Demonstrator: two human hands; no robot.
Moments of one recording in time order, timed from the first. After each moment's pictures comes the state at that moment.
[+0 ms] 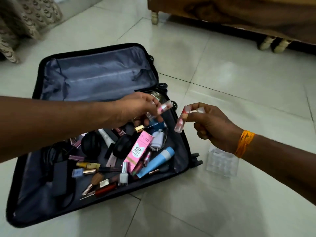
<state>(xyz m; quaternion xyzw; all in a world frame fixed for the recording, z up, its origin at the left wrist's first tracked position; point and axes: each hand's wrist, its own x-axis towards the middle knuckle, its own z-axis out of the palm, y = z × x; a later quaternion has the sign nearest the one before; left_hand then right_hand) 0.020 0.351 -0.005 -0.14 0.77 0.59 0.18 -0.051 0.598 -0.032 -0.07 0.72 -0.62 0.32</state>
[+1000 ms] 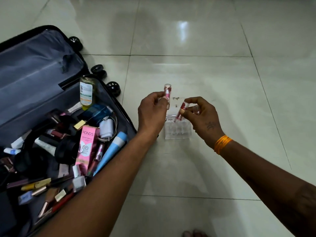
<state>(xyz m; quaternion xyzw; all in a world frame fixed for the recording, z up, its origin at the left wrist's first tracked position) -0.014 0.590 -0.113 -0.19 0.76 0.62 -0.02 -0.015 0.757 -0.146 0.06 0.81 -0.59 0.03</state>
